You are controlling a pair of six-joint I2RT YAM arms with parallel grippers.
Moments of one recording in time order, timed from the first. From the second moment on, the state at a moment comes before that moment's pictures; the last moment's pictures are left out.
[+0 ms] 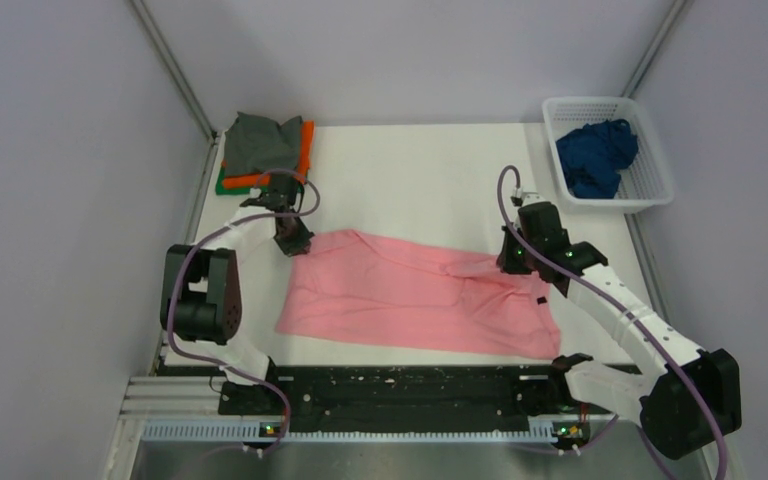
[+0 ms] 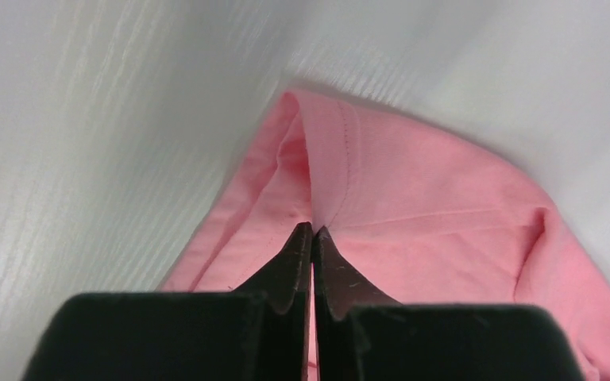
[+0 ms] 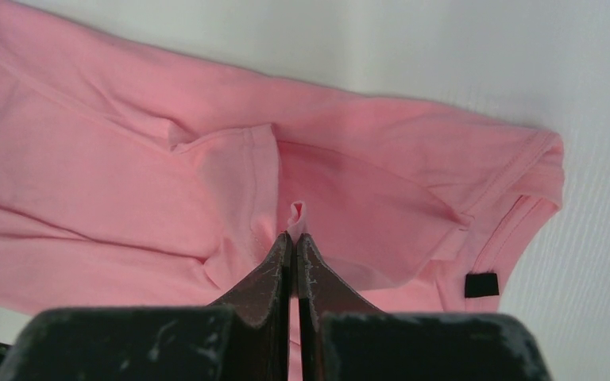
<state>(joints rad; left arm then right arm) -0.13 1.66 1.04 -0.55 -0.07 -0.73 0.38 1.07 0.78 -0.55 0.04 0.35</state>
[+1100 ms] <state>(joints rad) 0.06 1.48 1.00 -0.67 0.02 -0.69 0.38 1.00 0.84 -0.85 0.22 0.44</state>
